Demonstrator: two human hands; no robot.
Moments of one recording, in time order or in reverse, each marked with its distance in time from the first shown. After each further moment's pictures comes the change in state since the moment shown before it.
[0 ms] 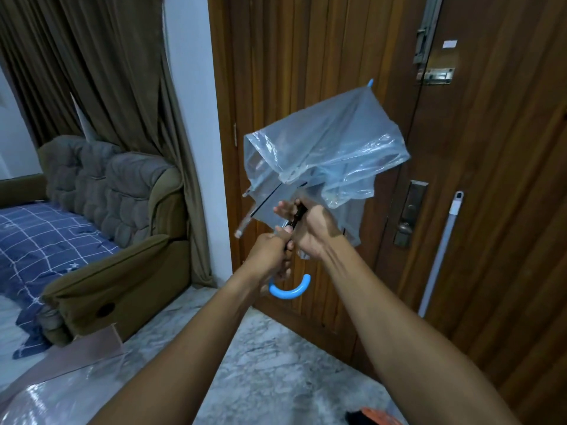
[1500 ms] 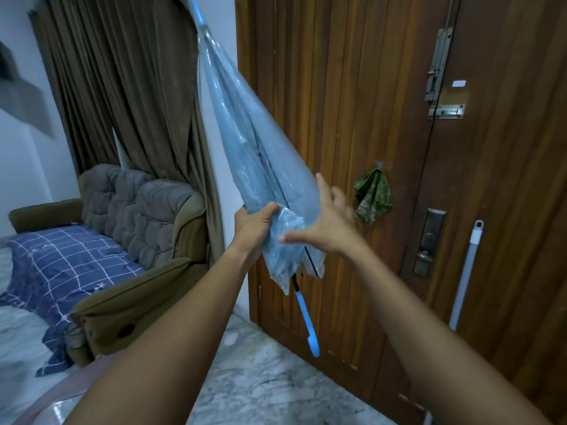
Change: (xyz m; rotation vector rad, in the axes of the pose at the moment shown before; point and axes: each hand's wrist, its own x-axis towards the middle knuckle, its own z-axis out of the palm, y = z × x) left_hand 0.021 0.070 -0.048 -0.234 0.267 0.414; right_hand -0.049 -0.045 0.036 -1.501 0.192 -0.454
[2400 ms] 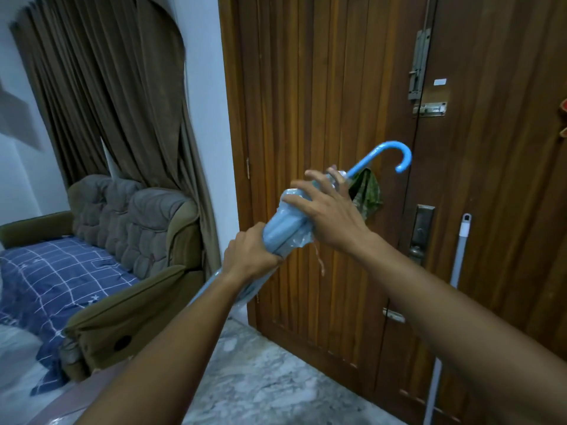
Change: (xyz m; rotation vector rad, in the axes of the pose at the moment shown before) left_hand -0.016 -0.017 -0.020 1.315 -0.141 0.253; right_hand 0.031 0.033 -0.014 -0.788 0.382 -0.743
